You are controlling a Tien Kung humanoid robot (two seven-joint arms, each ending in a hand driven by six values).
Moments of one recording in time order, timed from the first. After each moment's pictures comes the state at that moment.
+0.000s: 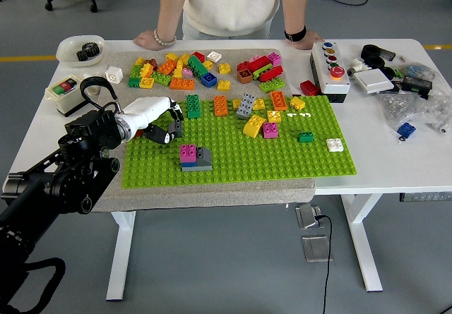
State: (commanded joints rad) left arm -0.78 0.06 -1.12 -0.64 2.27 -0.12 -0.12; right arm 0.12 -0.11 1.67 0.18 -2.02 0.07 -0.09
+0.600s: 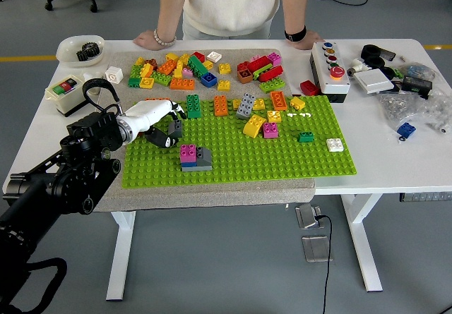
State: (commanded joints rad) left arm -0.79 0.05 -1.12 -0.63 2.27 -0.13 -0.12; right arm 0.12 -0.11 1.67 0.18 -2.01 0.07 -0.09
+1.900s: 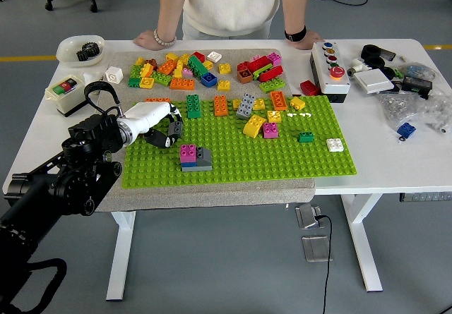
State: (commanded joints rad) left arm -0.80 0.05 -1.08 -0.59 2.27 -0.09 -0.11; right arm 0.12 -0.11 1.66 0.18 -2.02 0.08 -0.09
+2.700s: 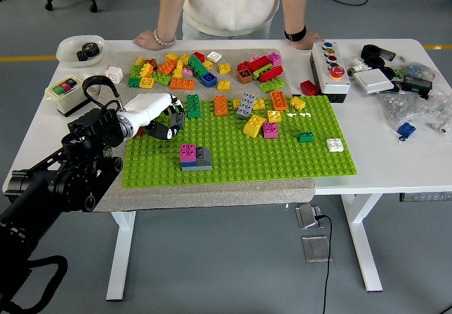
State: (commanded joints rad) left arm -0.80 0.05 -1.10 -0.63 2.27 -0.07 -0.11; right arm 0.12 -0.11 1.67 0.18 -2.01 0.07 -0.09
